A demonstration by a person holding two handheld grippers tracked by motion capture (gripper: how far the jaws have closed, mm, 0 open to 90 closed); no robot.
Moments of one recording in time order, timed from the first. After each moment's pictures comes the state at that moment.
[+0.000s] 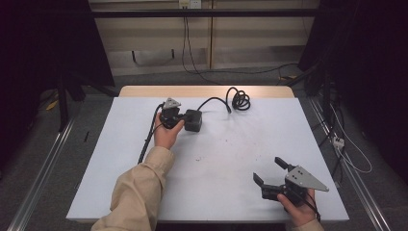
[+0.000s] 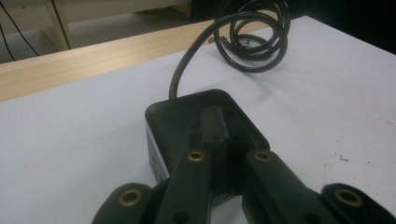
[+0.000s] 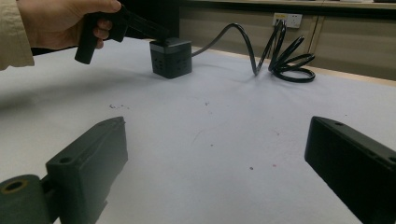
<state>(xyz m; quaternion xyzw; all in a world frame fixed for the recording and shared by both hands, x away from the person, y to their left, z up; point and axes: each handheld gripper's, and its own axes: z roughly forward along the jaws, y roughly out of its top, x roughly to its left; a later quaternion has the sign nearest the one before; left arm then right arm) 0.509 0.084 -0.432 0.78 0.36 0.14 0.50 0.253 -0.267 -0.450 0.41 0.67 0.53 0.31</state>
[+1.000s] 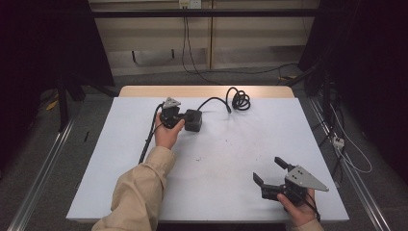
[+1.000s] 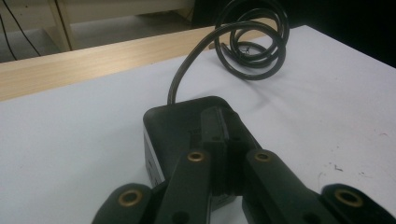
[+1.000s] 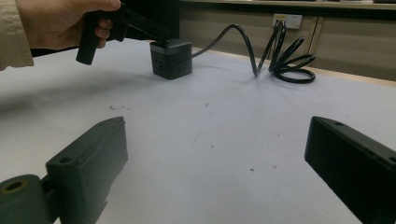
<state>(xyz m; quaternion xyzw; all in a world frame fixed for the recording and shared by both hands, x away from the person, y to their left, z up) 0.508 0.081 -0.430 0.77 0.37 0.13 0.51 0.253 -0.267 -0.450 0.41 0.67 0.53 0.31</state>
